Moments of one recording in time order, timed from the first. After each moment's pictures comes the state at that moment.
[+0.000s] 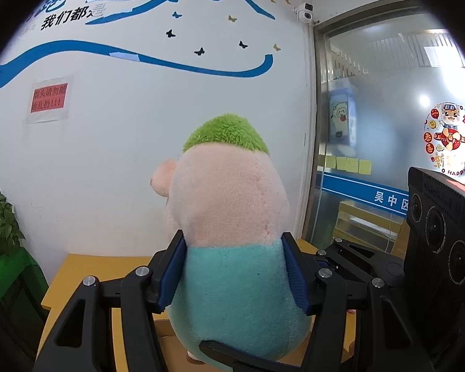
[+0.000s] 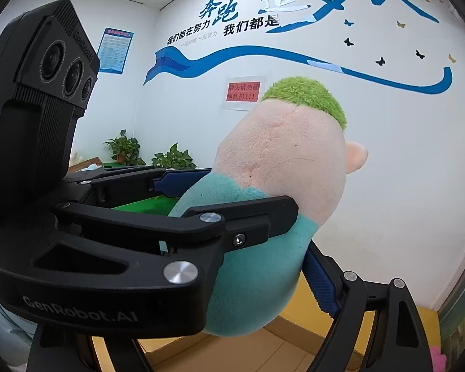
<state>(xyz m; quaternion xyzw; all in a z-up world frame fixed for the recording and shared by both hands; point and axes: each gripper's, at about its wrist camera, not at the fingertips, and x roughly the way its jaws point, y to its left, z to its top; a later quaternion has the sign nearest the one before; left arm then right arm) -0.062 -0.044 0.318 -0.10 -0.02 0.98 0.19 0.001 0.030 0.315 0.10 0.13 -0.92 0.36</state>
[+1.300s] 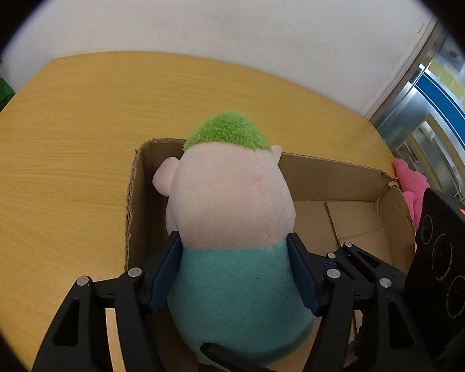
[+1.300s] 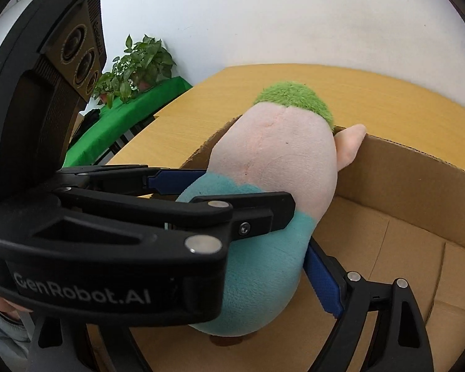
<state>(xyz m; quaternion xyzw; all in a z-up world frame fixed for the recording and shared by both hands) -0.257 -0.093 0.049 -0.47 -0.11 0.87 0.13 -0.223 -0.009 0.005 0.41 0.01 -0.83 0.38</state>
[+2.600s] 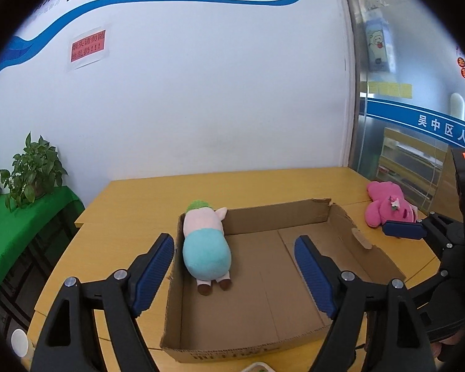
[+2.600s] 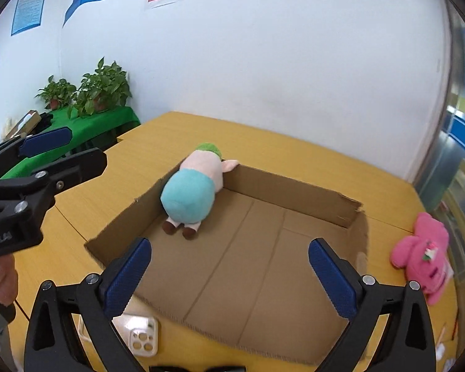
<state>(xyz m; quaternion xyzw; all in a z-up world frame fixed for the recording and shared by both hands) 0.020 -0.033 0.191 -0.22 0.02 0.97 0.06 0.010 0.102 0.163 0.30 0.11 -0.93 0.18</state>
